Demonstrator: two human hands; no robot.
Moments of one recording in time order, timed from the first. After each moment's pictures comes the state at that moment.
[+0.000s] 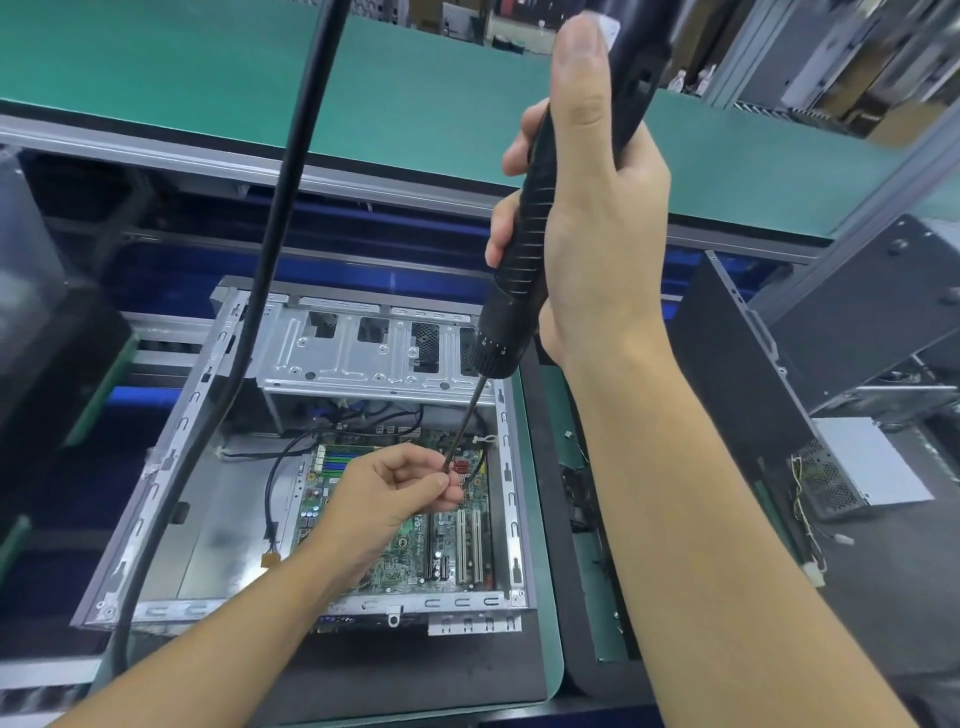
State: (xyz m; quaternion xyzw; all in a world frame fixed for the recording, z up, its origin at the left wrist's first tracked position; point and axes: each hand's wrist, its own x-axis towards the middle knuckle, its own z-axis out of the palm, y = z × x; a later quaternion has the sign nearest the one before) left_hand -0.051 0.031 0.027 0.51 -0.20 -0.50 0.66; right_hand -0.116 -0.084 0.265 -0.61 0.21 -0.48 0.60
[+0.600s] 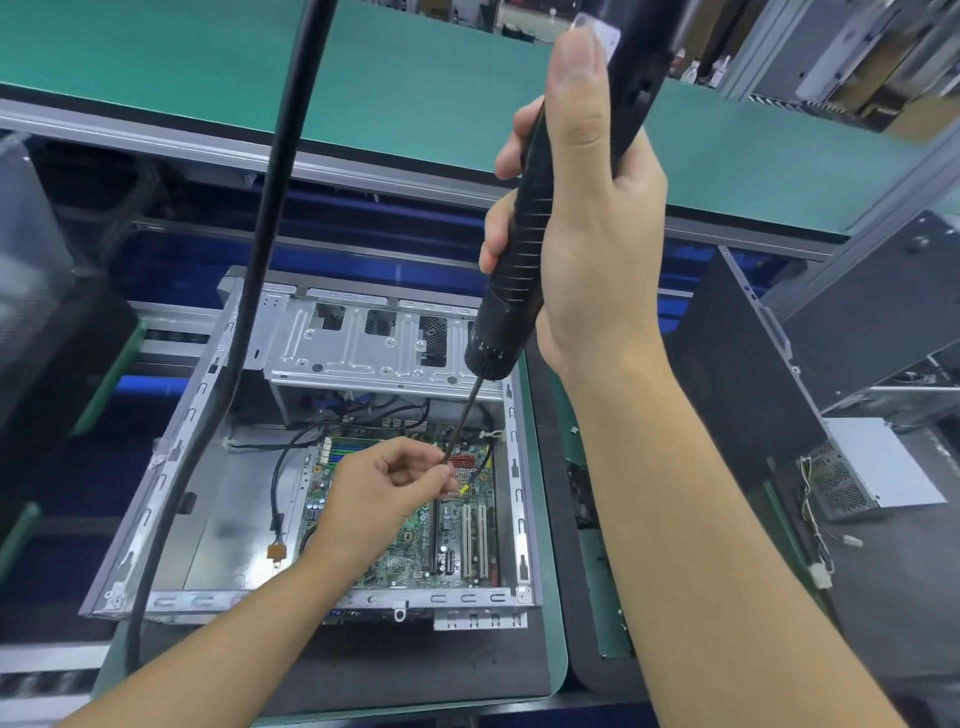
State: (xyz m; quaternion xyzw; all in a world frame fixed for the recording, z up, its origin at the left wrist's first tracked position) left_hand -0.047 0.035 0.013 0.60 -0.29 -0.38 0.64; right_hand -0.110 -0.081 0.255 -0.61 0.18 -0.46 0.61
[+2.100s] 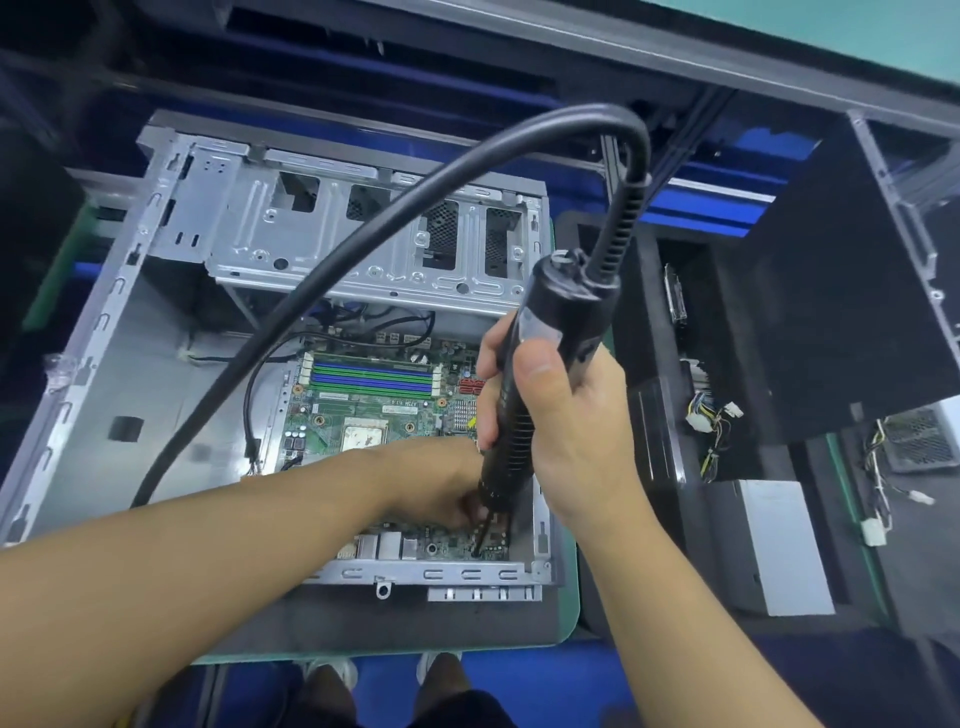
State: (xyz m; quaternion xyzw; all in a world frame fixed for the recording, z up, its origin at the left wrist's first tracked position) left_hand -0.054 -0.022 -0.043 0.55 -0.73 -0.41 0.09; right_hand -0.165 -0.077 0.071 -0.61 0.28 -0.29 0.68
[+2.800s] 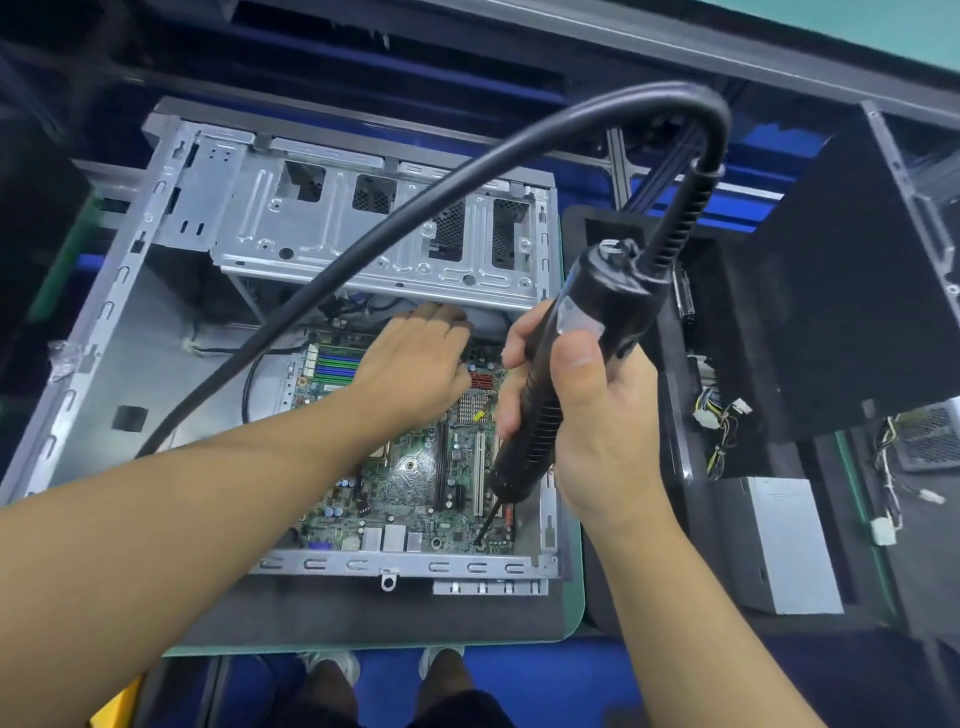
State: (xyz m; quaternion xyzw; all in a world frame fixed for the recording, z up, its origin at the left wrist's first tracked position) left_hand -0.011 -0.059 -0.055 0.79 -0.61 -0.04 0.06; right_hand -0.171 -0.077 0.071 -0.60 0.26 -0.34 0.68
